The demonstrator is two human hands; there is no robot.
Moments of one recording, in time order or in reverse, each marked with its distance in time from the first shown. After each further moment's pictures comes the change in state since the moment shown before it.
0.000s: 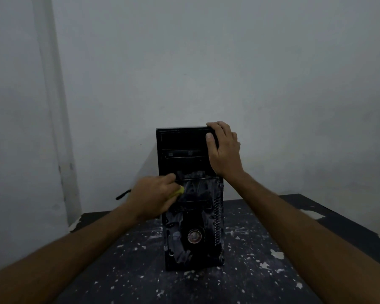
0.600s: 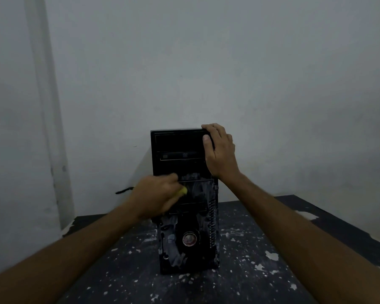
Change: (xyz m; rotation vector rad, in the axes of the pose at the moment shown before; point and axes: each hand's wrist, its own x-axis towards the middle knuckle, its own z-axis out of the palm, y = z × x) left_hand 0.018 0.006 0.004 0.009 -0.046 0.002; right_hand 0.001 0.002 -0.004 0.019 -0.026 0.004
